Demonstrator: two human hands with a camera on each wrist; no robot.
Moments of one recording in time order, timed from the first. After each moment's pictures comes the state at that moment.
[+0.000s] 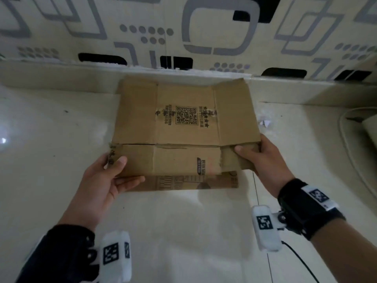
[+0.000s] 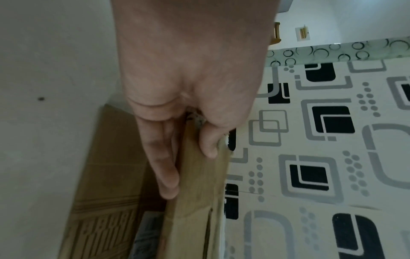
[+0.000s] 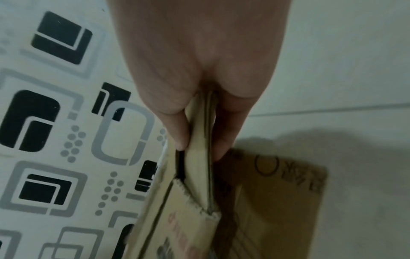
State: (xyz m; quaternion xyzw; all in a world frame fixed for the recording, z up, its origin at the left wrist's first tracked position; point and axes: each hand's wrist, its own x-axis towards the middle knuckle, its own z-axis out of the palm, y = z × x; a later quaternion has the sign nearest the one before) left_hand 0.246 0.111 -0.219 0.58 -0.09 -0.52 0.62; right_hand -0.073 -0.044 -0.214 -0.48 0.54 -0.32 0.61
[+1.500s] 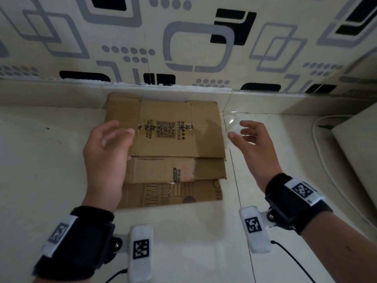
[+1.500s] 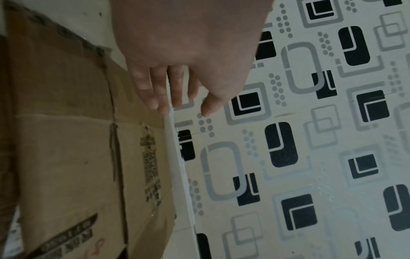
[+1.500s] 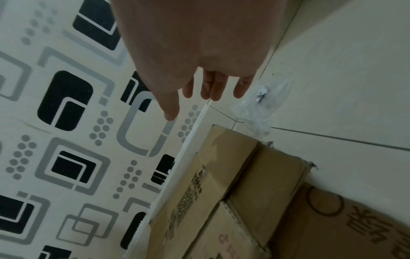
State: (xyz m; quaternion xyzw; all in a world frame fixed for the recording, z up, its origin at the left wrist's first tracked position) left_hand 0.203 0.054 -0.166 0.70 -0.21 -0.30 0.61; right_hand -0.058 -0.049 -0.182 -0.57 0.58 -0.38 0.44
